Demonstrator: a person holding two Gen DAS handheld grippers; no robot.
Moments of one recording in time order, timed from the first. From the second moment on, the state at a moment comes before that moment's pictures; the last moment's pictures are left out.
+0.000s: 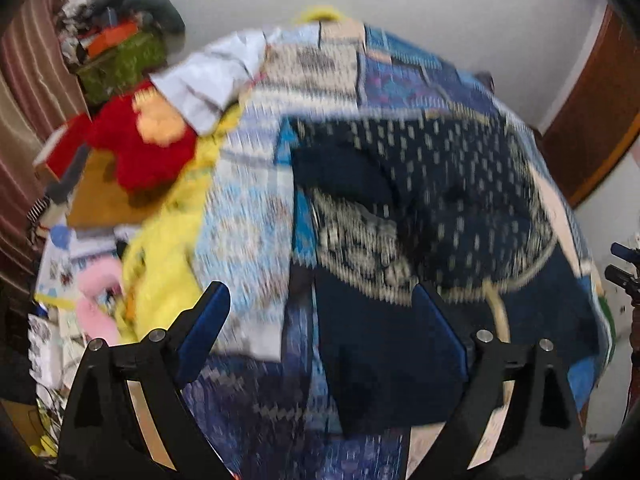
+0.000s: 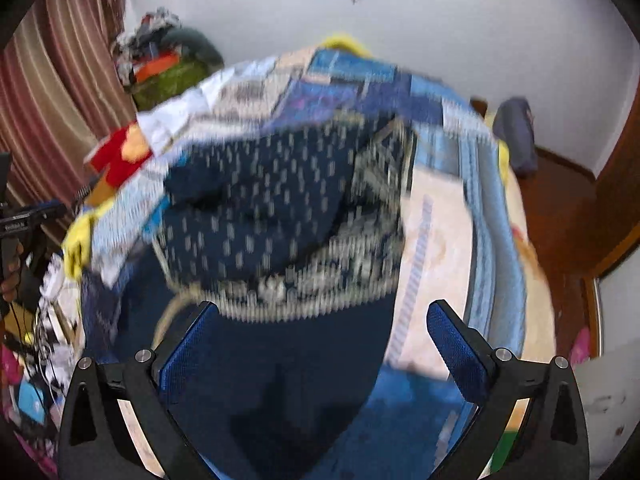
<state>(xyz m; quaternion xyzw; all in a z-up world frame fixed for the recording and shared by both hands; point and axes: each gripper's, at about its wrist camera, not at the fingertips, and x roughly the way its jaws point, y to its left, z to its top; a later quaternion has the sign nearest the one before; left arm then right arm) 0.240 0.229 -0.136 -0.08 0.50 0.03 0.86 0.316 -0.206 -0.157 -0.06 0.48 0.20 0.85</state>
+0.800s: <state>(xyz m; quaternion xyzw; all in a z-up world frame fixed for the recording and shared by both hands) 0.201 0.166 -0.282 -0.19 0.60 -0.05 0.78 0.273 -0.202 -0.219 0.03 0.52 0.25 0.82</state>
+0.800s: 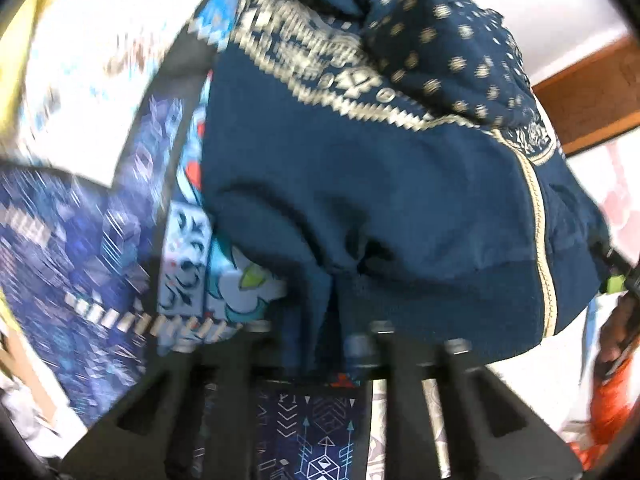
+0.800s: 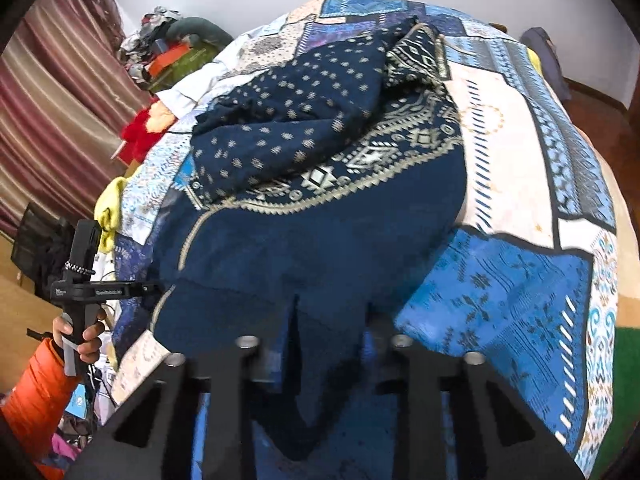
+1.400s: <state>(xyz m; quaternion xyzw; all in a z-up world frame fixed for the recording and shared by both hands) 0.334 0.188 -0.089 -0.14 0.39 -0.02 0.91 0.437 -0.181 -0.115 0.06 0.39 0.23 0.89</state>
